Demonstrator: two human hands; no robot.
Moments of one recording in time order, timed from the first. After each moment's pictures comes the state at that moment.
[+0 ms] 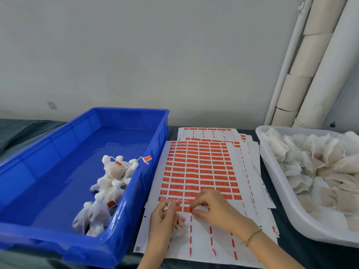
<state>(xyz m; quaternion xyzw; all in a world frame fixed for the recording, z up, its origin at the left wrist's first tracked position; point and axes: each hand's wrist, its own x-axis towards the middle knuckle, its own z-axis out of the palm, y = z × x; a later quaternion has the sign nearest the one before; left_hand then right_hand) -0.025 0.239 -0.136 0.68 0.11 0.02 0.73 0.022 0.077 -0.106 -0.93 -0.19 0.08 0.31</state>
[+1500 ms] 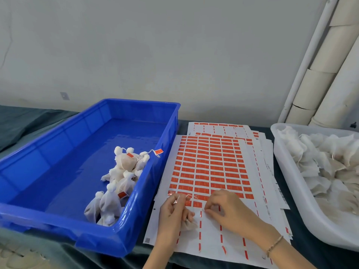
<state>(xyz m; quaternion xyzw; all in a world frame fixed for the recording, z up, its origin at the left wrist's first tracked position) -0.025 0.240 -0.141 0.64 0.11 0.03 0.76 0.016 0.062 -0.118 -0.93 -0.25 0.03 0.26</state>
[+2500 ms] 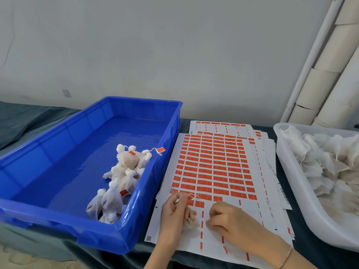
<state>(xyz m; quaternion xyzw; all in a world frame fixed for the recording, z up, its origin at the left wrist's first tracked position) -0.026 0.239 -0.143 0.63 0.10 0.03 0.77 -0.009 0.053 -0.121 -0.92 -0.36 0.05 0.18</state>
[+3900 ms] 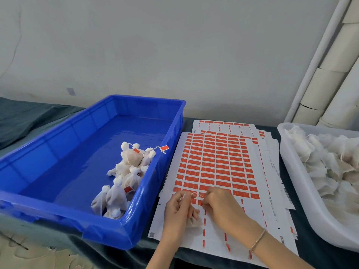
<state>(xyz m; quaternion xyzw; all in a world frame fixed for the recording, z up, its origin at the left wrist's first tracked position) -0.027 0.237 -0.145 0.66 0.08 0.04 0.75 0.011 0.098 -0.117 -0.96 -0.20 0.02 0.17</state>
